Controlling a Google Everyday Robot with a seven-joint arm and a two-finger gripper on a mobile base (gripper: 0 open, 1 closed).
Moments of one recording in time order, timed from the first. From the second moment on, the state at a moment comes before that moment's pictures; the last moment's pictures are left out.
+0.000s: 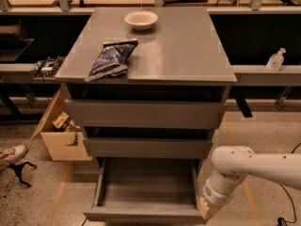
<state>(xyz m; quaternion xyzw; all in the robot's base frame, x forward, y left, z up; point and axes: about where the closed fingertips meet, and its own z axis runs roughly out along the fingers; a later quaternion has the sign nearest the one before) 0.370 -0.209 0.438 0.13 -0.97 -0.12 0.14</state>
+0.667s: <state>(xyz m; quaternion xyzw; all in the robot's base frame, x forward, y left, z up) 0.383 -0.191 0.343 0.11 -0.97 -0.14 0.17</state>
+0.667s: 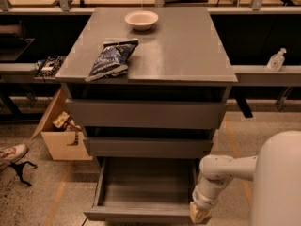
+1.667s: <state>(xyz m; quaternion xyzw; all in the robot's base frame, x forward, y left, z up) 0.373 -0.147 0.175 0.08 -0.96 -0.17 0.22</state>
